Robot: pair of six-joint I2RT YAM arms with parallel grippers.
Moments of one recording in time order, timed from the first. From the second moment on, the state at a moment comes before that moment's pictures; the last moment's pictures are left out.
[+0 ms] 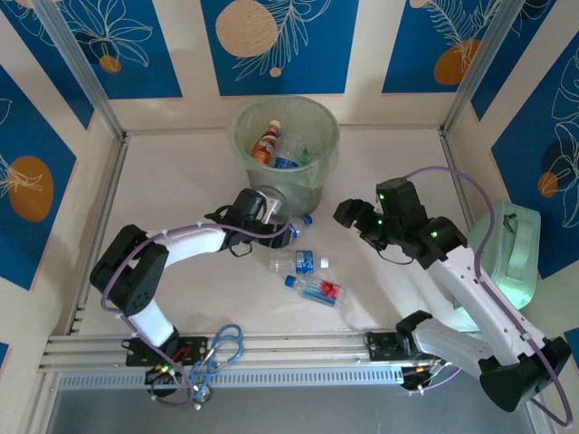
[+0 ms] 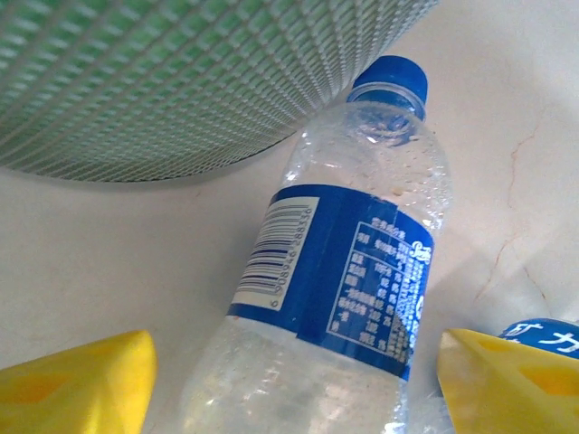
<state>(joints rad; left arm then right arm) -0.65 1.67 0.93 -0.14 0.20 -0.28 0.48 0.96 1.03 -0.86 -0.16 0.96</state>
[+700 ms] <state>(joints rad) -0.70 1.72 1.02 -0.31 0.19 -0.24 0.37 0.90 1.03 -0.88 -0.21 0.96</state>
